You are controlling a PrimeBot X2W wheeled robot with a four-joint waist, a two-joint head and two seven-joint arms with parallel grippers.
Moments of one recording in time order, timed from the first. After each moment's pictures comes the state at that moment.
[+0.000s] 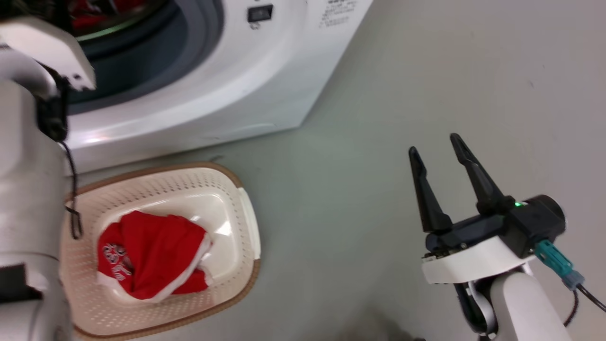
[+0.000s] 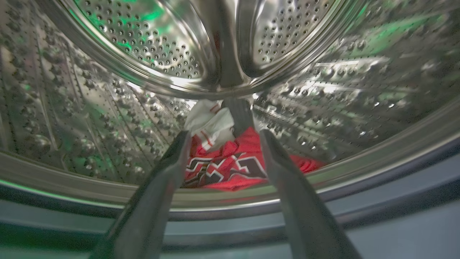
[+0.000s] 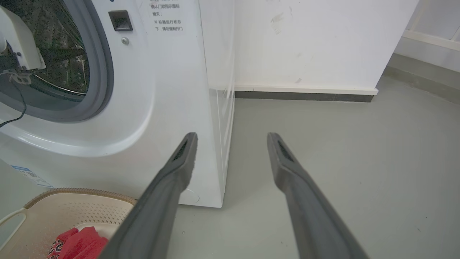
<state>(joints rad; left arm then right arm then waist) -1.05 0.35 0.00 0.86 -0.17 -0.02 -0.07 -0.22 -0.05 0.19 0.02 0.11 0.13 -0.25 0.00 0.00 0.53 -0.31</state>
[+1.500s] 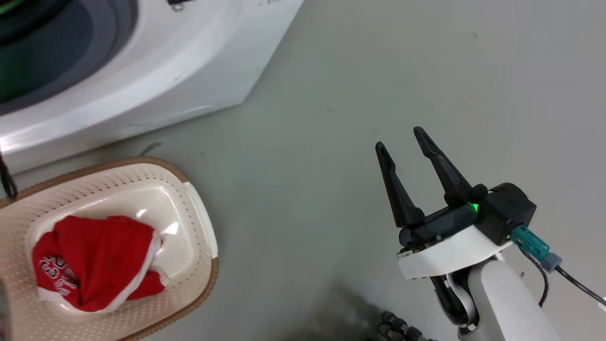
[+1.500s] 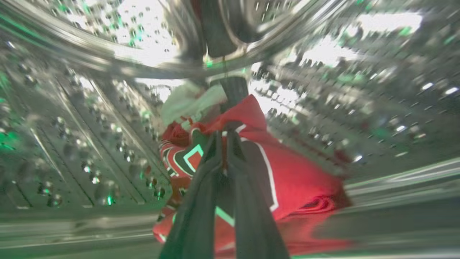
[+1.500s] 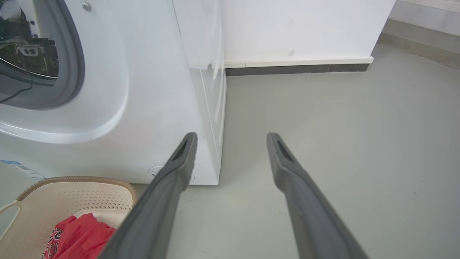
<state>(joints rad) -1.20 0.53 -0.06 0.71 -0.15 0.06 0.38 -0.30 -0.05 0.31 0.08 0.23 0.13 -0.26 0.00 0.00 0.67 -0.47</state>
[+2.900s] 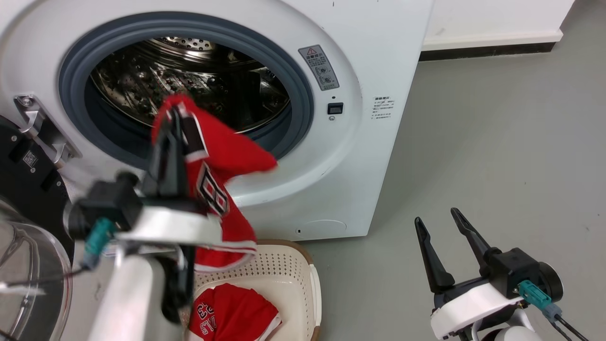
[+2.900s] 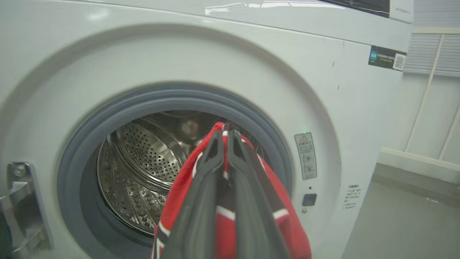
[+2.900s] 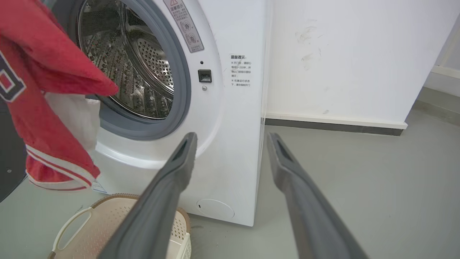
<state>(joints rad) -0.36 0.16 -0.12 0.04 -0.27 0.03 -0.22 -0.05 -0.05 0.14 0.10 0.08 0.13 -0.17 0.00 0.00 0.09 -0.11</state>
